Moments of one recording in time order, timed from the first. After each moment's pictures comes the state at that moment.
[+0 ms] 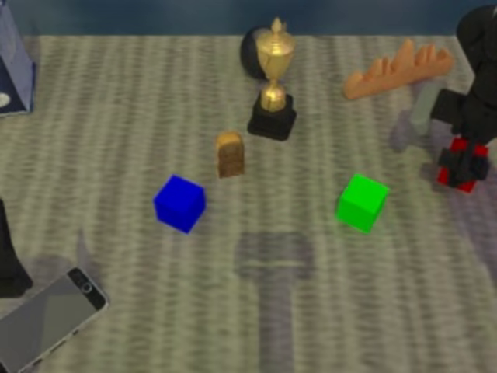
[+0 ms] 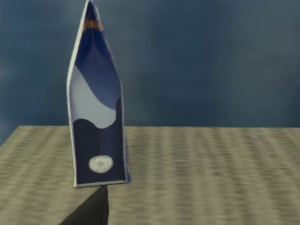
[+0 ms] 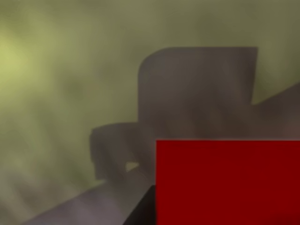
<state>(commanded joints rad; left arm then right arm) 0.00 0.00 0.00 0.00 0.00 0.00 0.07 2.45 1.88 -1.00 0.01 -1.03</state>
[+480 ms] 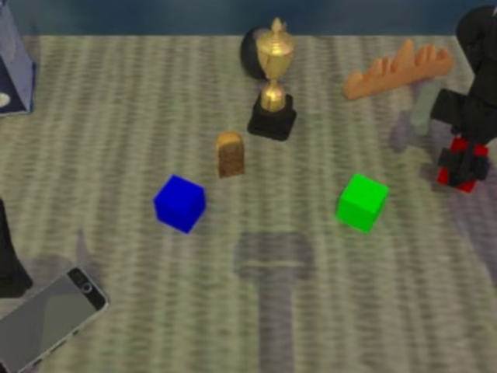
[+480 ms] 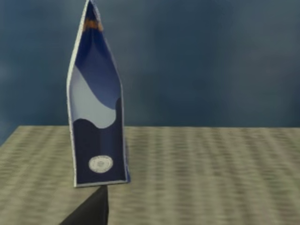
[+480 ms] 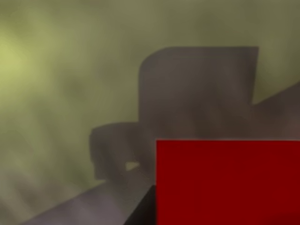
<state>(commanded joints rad) 0.00 0.00 0.00 0.00 0.00 0.00 0.07 2.45 1.88 -1.00 0.01 -1.03</state>
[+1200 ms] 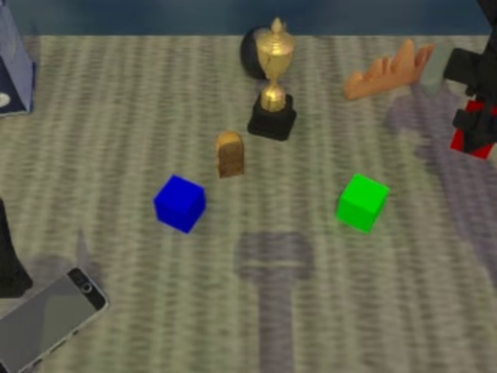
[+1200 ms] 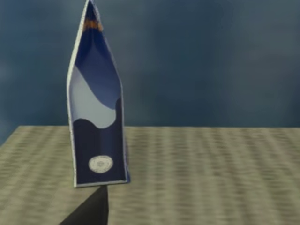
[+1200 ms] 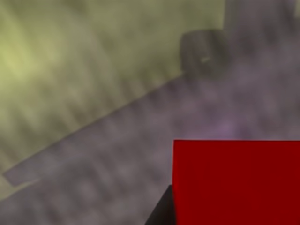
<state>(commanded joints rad) 0.00 0.00 0.00 0.00 0.00 0.00 0.07 2.36 2.05 -1.26 0.00 -1.02</state>
